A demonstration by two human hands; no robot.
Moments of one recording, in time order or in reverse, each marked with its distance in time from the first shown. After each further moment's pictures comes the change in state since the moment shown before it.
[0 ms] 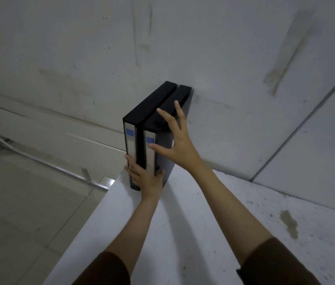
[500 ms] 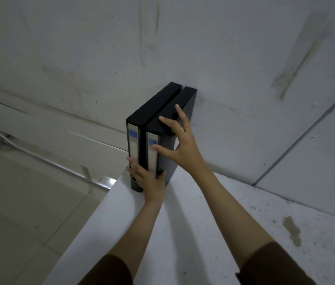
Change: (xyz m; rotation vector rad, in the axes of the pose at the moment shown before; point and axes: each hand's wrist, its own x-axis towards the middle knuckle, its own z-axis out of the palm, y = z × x) left_hand 0.003 -0.002 0.003 -0.073 -0.008 0.012; right_hand 0.002 0.008 0.005 0.009 0.037 -0.006
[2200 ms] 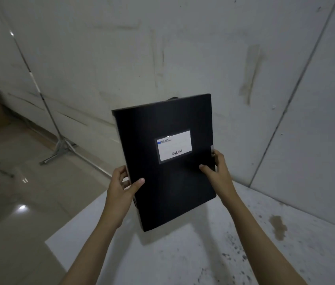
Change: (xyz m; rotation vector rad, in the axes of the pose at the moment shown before) left_hand -0.208 0.055 -0.109 -0.106 -0.030 0.173; right_hand -0.170 -0.017 -0.142 0.458 0.027 0.387
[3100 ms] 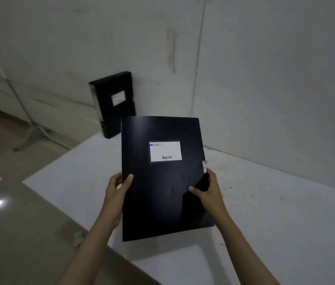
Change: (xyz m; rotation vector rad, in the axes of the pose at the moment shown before) left_hand -0.268 -0.022 0.101 -0.161 -0.084 -0.248; right_hand -0.277 0.055 -0.190 -0.052 0.056 0.196
